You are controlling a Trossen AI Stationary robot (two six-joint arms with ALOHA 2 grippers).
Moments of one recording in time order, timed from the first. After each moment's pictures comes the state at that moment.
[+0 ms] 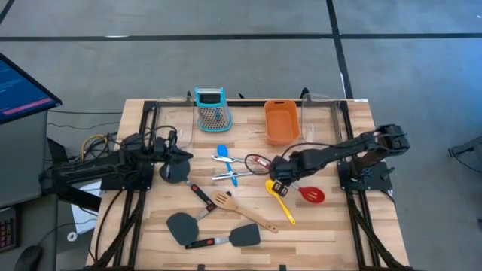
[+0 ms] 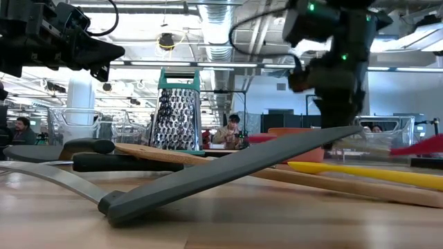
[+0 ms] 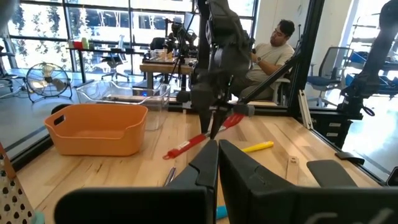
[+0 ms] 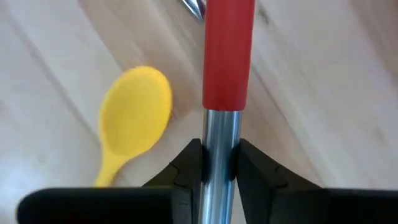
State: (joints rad) left arm 0.33 0.29 0.04 0.27 0.34 -0.06; right arm 0.15 1.59 0.94 -0.69 0.16 0.67
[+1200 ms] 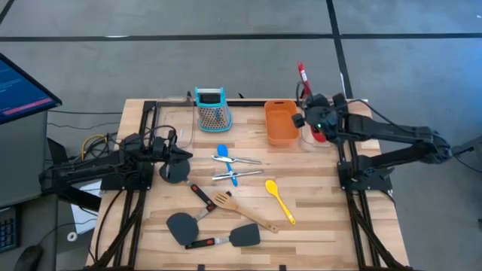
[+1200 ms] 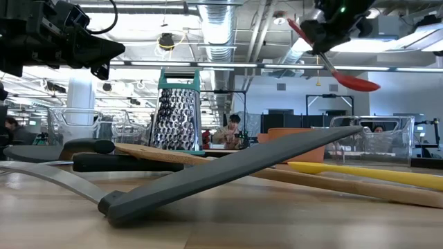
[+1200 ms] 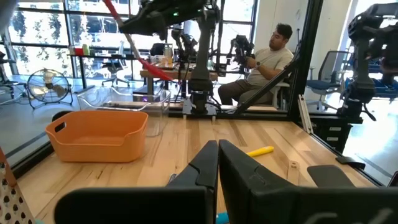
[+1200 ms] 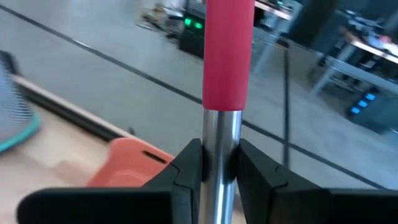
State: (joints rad) left arm 0.33 0.29 0.04 0.30 0.34 -0.06; right arm -0.20 1.07 0.98 -0.59 1.03 0.30
